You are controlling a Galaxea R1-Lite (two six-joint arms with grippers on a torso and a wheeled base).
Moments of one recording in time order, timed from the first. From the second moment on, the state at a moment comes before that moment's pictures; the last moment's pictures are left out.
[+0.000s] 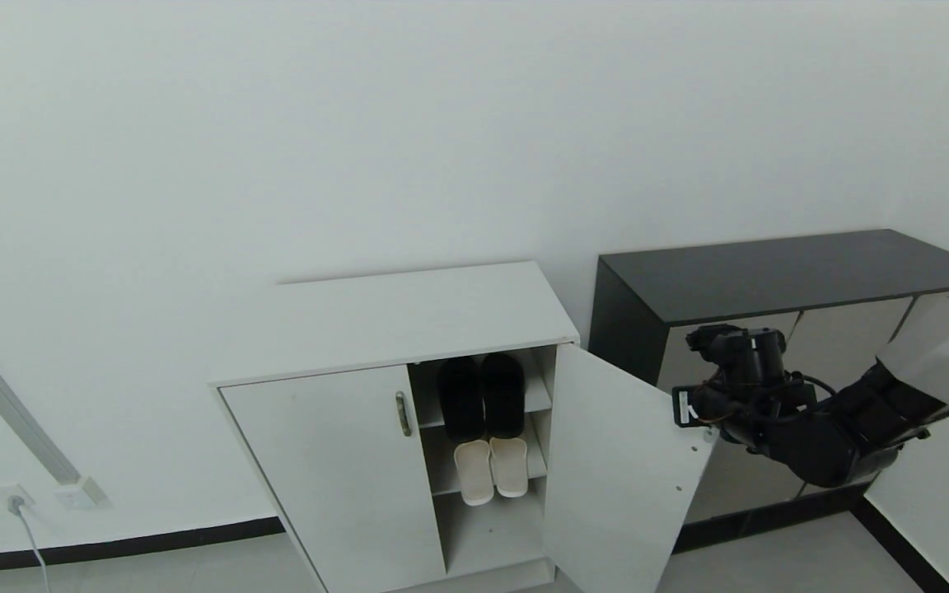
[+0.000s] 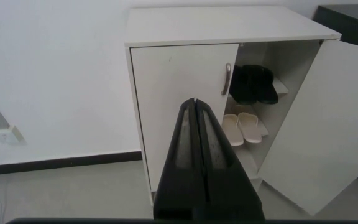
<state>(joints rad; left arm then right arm) 0.08 0.09 0.00 0.00 -0.01 0.00 0.34 2.14 -0.92 -0.72 -0.28 0.09</state>
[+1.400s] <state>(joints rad) 0.08 0.09 0.00 0.00 -0.01 0.00 0.63 2.01 -0.63 -0.98 -0.18 0.10</state>
